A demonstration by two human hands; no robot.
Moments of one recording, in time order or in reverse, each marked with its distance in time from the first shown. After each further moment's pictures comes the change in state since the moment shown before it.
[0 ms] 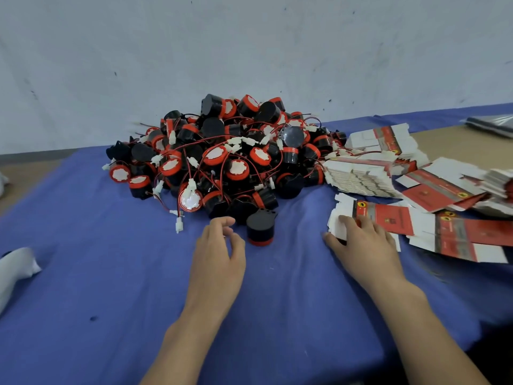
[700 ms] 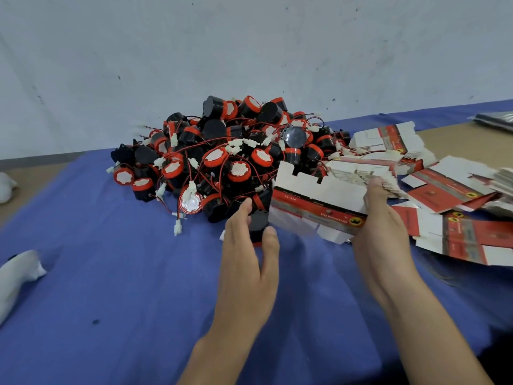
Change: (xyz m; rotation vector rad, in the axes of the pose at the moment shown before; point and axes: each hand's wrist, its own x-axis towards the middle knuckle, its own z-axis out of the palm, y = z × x) left_hand -0.020 0.030 0.023 -0.166 0.053 0.191; right_hand -0.012 -0.031 -0.033 1.684 0.094 0.138
